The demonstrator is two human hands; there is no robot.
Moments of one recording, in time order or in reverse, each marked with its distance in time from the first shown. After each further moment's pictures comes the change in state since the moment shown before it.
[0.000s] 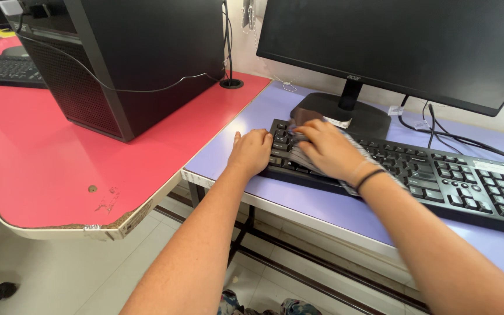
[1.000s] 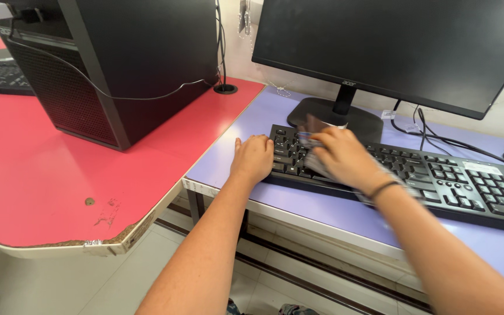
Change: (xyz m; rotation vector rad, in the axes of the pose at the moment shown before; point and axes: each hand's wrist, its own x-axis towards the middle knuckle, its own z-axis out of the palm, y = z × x) left_hand 0.003 -0.007 0.008 -0.011 0.034 0.055; right_hand -0.018 0.013 -0.004 -0.123 -0.013 0.143
